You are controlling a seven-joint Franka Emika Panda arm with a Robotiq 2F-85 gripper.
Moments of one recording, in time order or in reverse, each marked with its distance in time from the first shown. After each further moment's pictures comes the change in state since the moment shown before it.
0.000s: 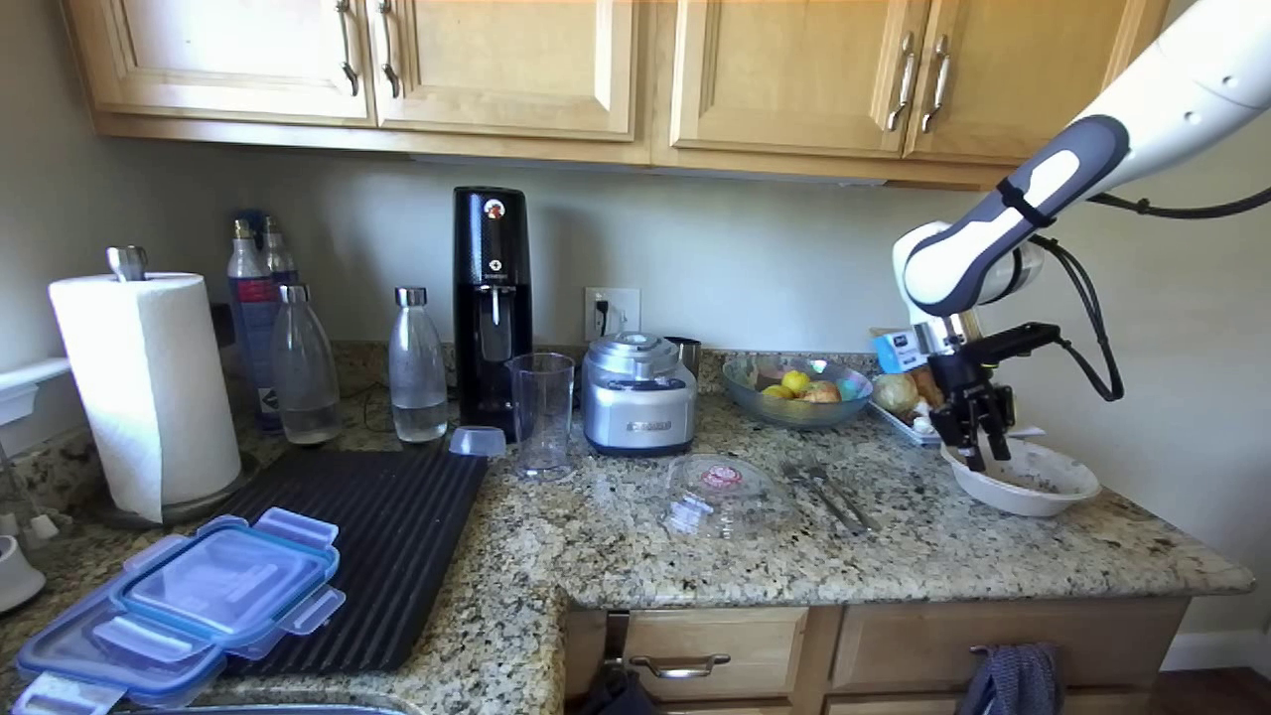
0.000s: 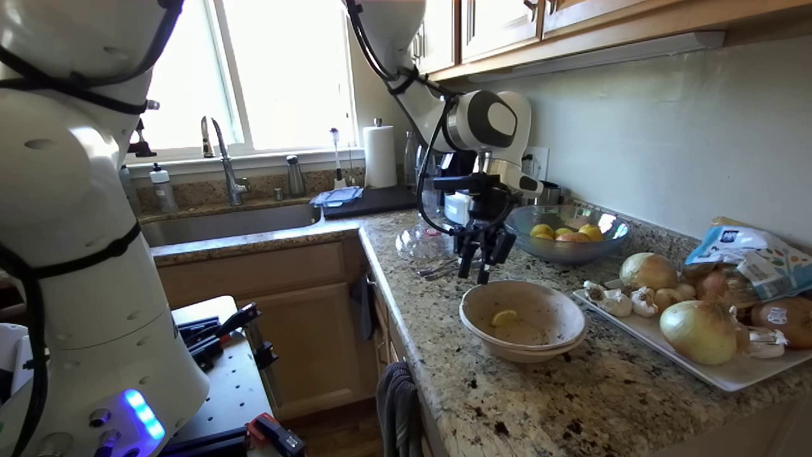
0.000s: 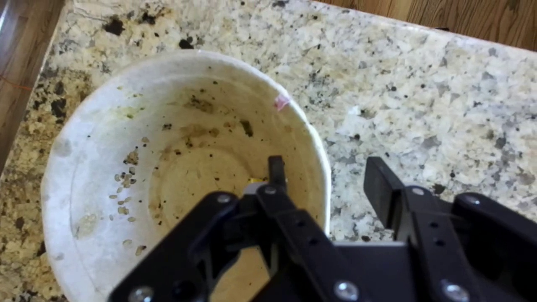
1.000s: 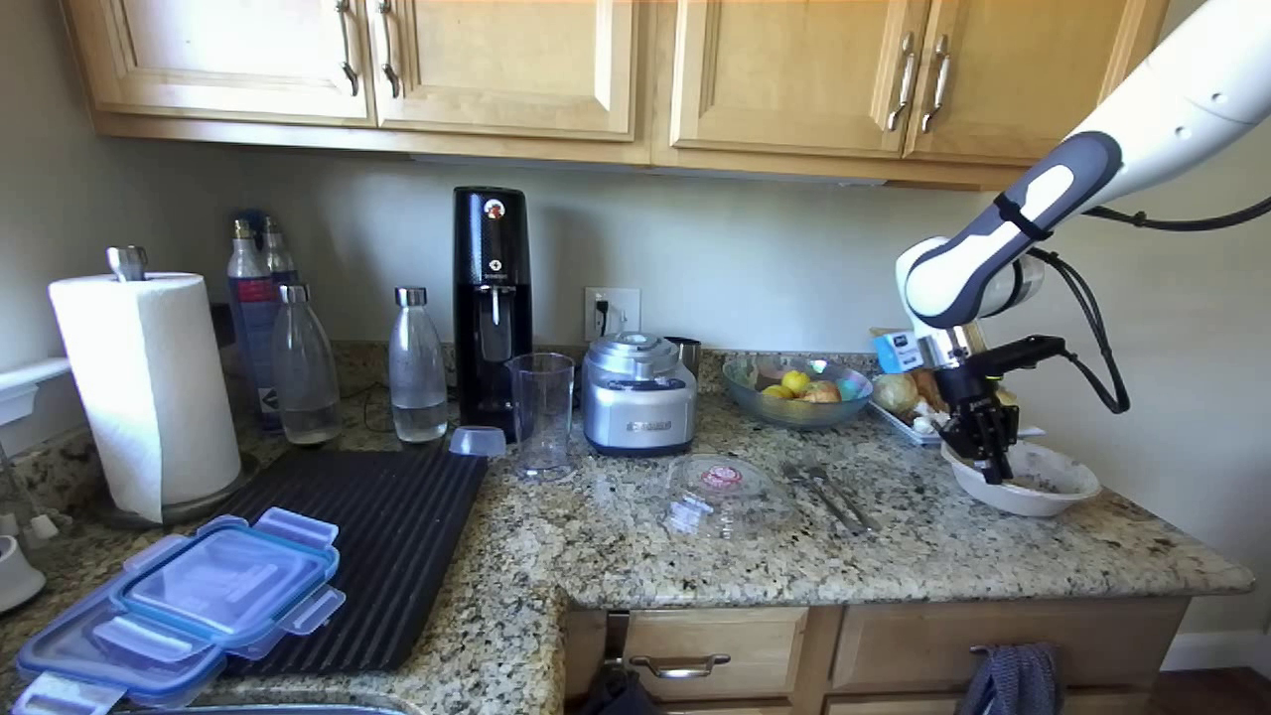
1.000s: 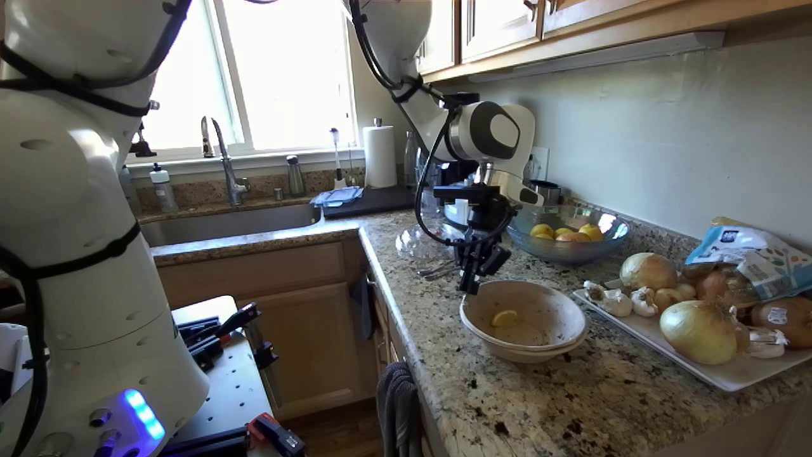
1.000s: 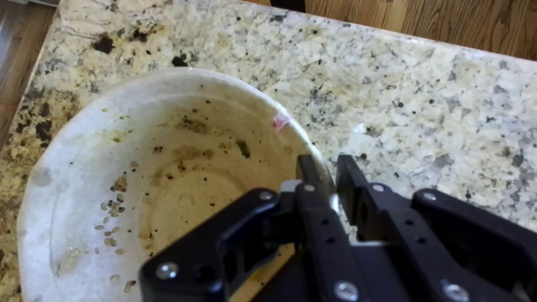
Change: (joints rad) arm -0.016 0.031 0.001 -0.001 0.015 -0.012 0.000
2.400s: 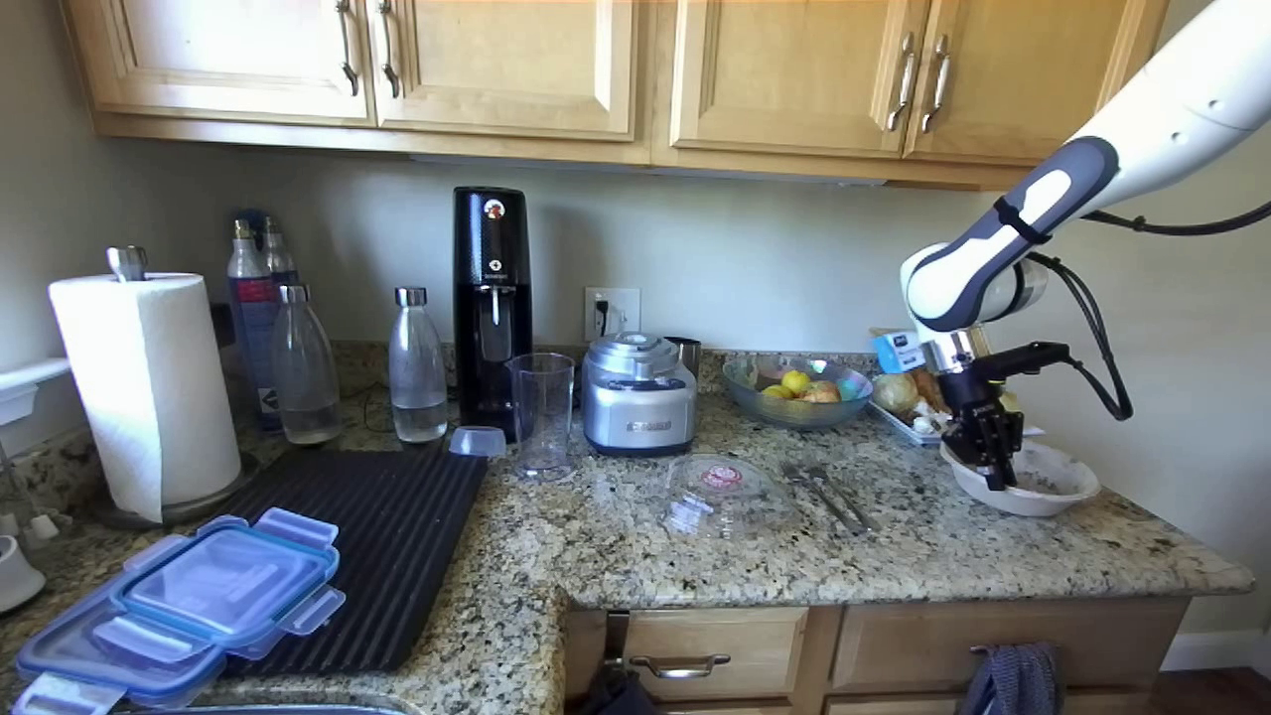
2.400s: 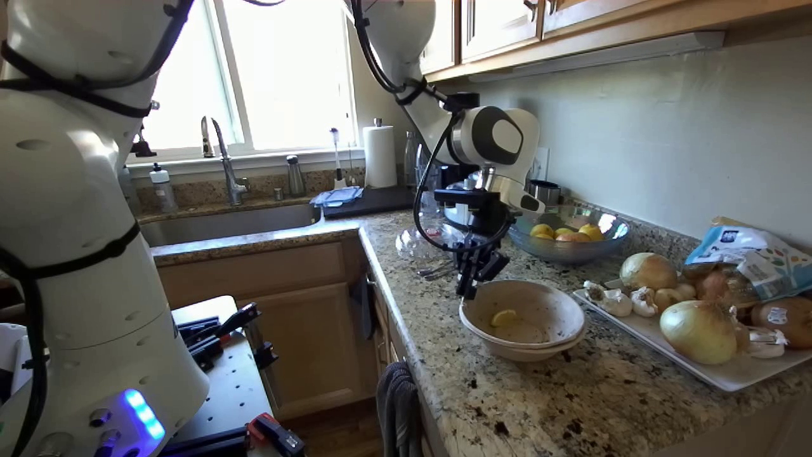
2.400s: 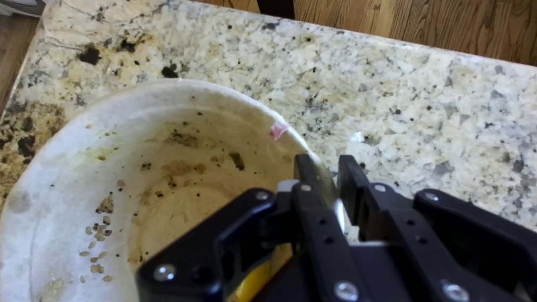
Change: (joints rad) arm -0.015 0.013 0.002 0.001 0.031 -0.008 -0.009
